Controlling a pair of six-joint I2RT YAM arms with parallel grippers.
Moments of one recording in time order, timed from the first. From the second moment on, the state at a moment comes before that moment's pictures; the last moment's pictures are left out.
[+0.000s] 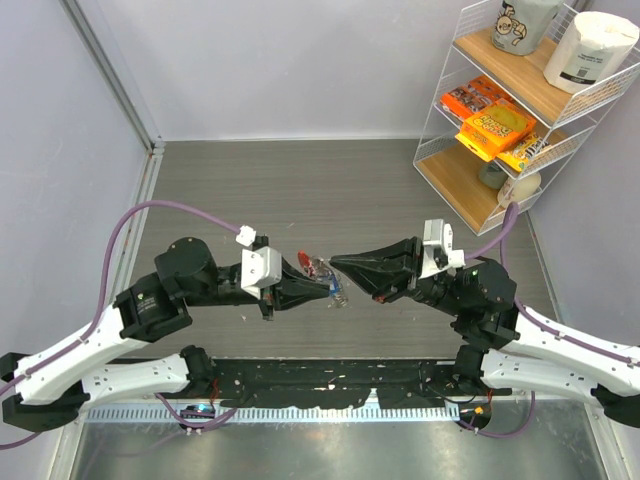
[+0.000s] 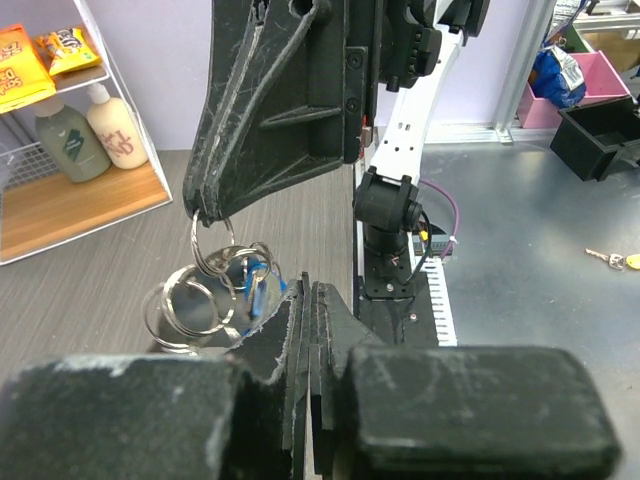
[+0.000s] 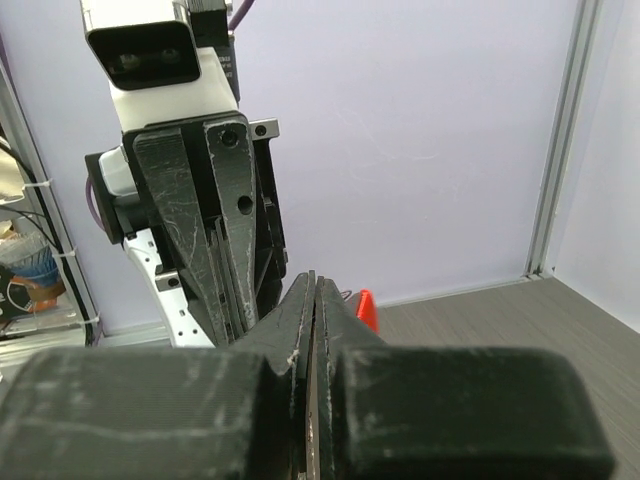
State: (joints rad) left arm -1.11 0.81 1.11 -0.30 0.41 0.07; right arm 1.14 0.75 0.77 0.45 -0.15 0.13
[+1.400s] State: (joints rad) left arm -1.11 0.55 0.88 -0.31 0.16 -0.01; right arm 1.00 0.68 0.64 -0.15 0.21 0.01
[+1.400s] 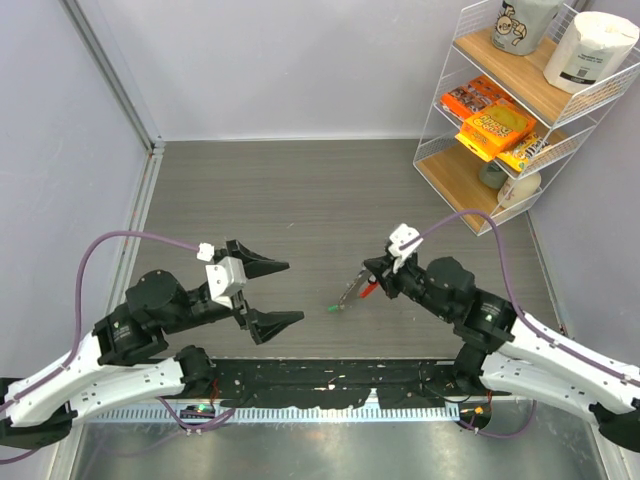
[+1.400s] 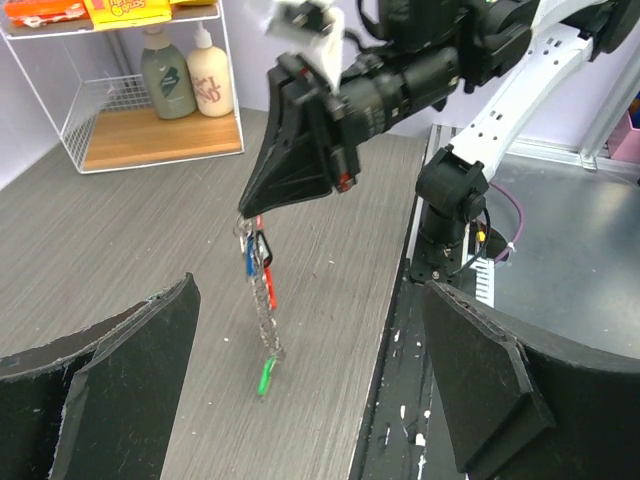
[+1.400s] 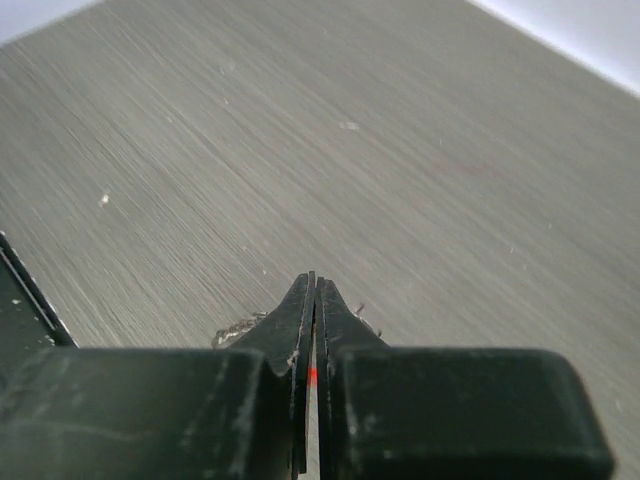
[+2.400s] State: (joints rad) left arm -1.11 0.50 0.84 -0.32 0.10 -0.03; right arm 0.71 1.66 1.02 0.01 0.03 0.30
